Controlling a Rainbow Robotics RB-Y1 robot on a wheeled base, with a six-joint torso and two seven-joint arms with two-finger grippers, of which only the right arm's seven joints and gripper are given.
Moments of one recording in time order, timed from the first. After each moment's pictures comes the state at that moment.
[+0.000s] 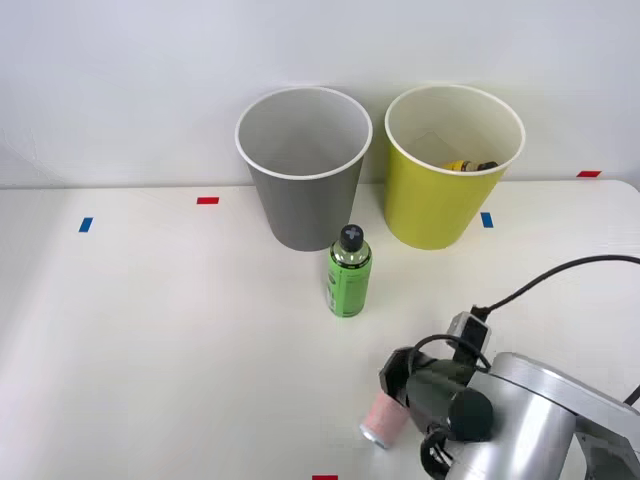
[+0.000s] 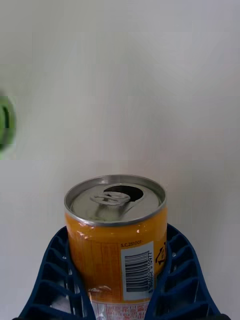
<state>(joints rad) -0.22 -0.64 0.87 -2.30 -0.05 1.47 -0.12</state>
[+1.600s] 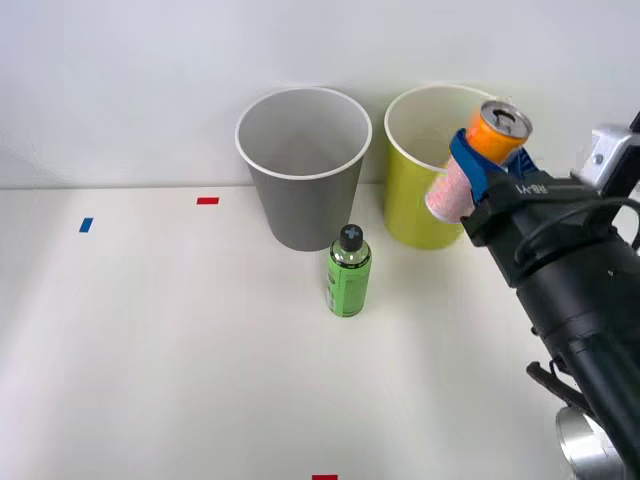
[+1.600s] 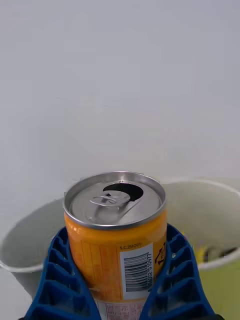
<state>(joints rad) 0.07 -0.64 0.38 -2.52 0.56 0.55 0.34</state>
